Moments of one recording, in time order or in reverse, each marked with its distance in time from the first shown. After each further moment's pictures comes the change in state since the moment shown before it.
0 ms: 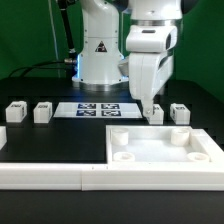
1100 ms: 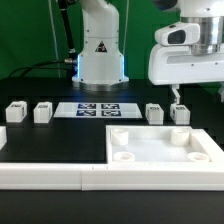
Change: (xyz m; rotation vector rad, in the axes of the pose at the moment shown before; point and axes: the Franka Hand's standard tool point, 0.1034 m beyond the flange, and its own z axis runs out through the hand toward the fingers) arm 0.071 -0.063 0.002 0.042 -0.003 1.117
